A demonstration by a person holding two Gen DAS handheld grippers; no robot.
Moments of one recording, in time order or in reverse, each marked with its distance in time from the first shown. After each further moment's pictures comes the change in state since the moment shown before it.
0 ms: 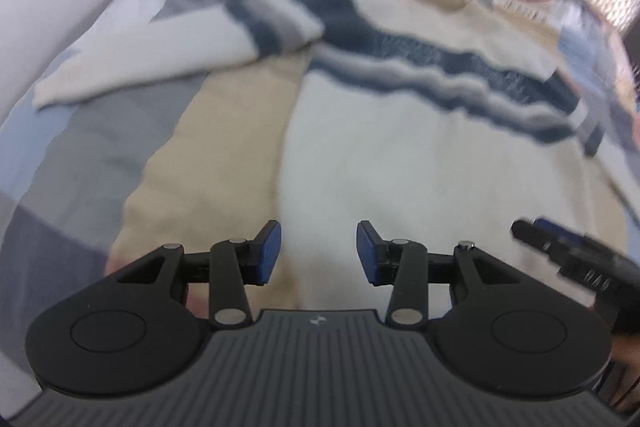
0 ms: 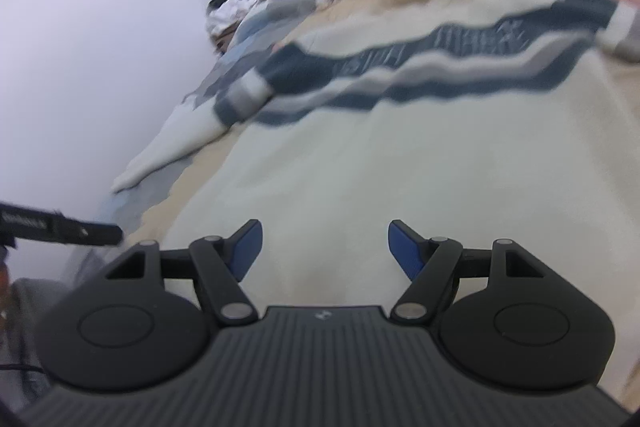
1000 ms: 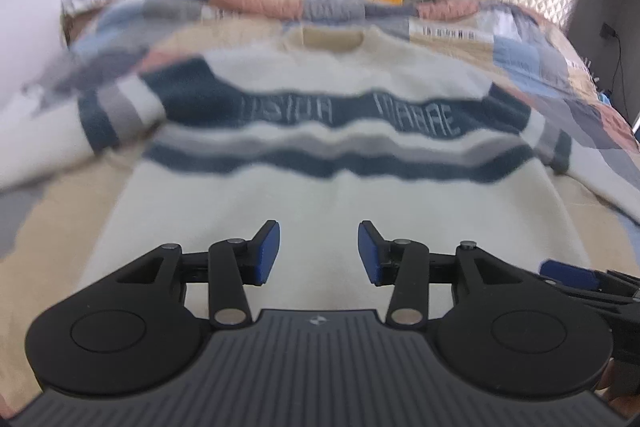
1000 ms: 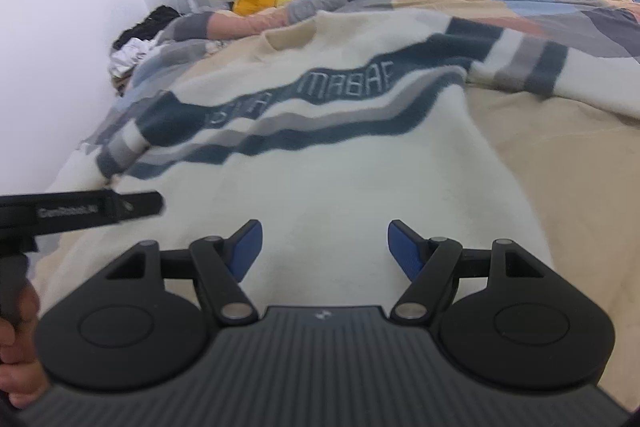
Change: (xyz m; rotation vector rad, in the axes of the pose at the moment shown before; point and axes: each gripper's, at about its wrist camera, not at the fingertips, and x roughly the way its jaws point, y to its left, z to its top) left arm 0.109 -0.132 0.008 0.180 -0.266 -0.088; right arm 0.004 -0.062 0.009 0.053 -0.110 -0.294
